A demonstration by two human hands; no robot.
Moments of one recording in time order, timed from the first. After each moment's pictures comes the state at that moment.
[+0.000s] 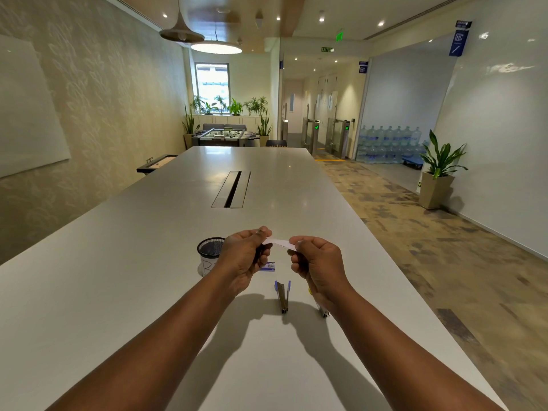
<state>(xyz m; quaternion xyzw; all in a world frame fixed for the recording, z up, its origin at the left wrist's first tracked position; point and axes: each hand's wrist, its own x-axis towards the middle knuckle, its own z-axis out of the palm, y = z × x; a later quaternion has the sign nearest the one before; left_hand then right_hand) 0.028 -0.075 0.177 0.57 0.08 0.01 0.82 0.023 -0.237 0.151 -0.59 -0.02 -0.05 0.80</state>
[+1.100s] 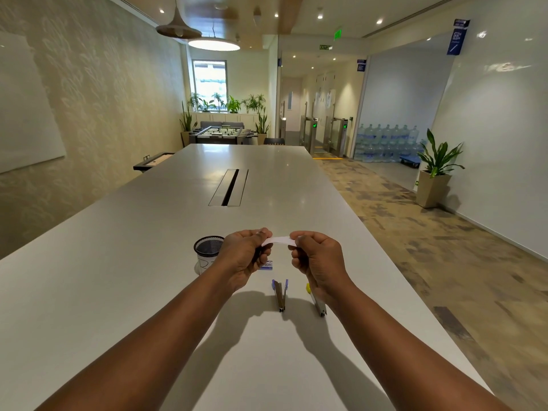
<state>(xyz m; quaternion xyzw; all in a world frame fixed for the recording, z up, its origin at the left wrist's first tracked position) 0.045 -0.076 0.166 0.58 0.08 -0.02 0.81 0.027 -0.241 0.157 -0.59 -0.01 -0.06 0.81</state>
